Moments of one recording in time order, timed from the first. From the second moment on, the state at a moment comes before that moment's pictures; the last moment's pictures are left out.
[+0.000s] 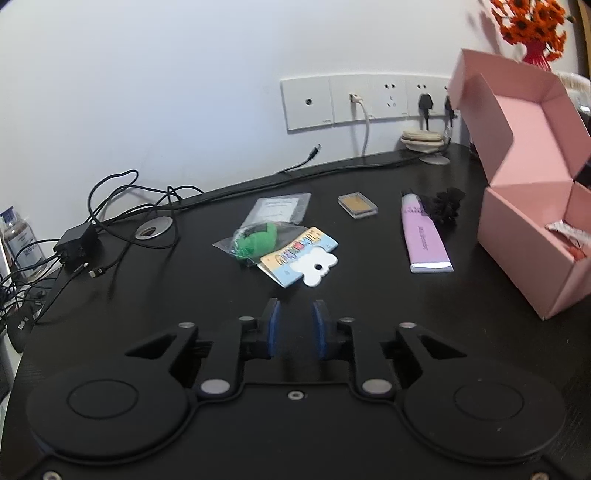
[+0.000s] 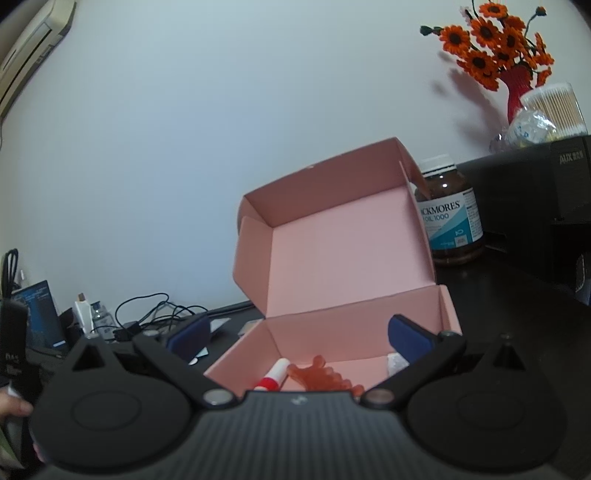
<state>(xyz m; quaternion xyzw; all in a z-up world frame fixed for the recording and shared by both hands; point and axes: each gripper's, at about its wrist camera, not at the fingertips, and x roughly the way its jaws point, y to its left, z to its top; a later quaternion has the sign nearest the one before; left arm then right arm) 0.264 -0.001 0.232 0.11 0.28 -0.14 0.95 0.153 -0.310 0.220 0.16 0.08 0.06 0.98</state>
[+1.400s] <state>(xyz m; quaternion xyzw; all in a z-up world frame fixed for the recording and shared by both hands) 0.321 -0.005 0.232 0.04 0.32 -0.08 0.94 0.156 -0.312 0.219 0.18 0.09 0.09 0.98</state>
